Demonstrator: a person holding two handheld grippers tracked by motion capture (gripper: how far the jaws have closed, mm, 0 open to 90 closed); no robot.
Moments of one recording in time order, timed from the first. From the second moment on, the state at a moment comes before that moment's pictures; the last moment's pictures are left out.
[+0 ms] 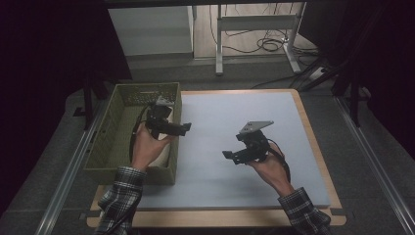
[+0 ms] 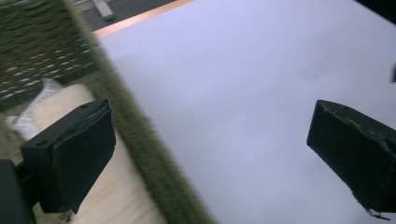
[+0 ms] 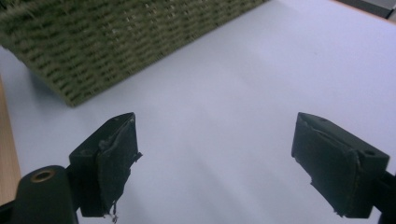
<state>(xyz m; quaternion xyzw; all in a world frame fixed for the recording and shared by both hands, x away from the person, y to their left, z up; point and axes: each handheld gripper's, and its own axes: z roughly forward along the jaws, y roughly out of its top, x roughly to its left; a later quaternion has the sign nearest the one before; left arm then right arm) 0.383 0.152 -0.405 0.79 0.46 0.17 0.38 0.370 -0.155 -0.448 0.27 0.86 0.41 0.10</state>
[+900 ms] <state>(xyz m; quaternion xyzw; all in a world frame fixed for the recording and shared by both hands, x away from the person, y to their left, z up) 0.306 0.031 -0.489 0.84 0.36 0.15 0.39 0.336 -0.256 -0.497 0.33 0.86 0.36 0.15</state>
